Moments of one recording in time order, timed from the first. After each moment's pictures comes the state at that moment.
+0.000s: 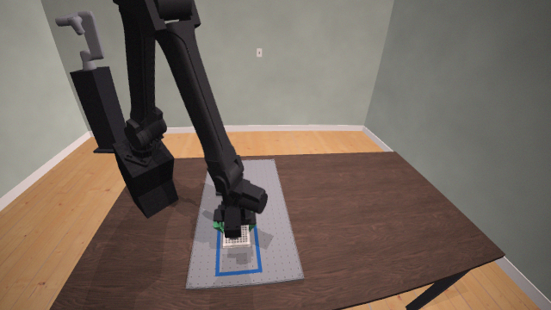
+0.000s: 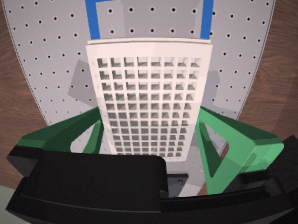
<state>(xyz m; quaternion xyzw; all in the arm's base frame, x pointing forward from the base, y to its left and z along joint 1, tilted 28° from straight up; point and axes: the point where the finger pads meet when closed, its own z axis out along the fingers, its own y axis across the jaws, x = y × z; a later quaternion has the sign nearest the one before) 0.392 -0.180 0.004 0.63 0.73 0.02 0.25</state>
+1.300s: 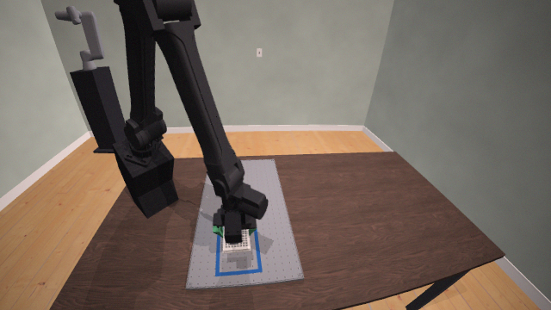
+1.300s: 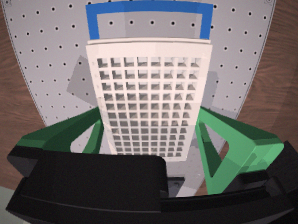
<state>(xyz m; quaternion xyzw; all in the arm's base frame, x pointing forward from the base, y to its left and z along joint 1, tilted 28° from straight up) 0.393 -0.195 0.008 0.63 0.74 0.02 0.24</state>
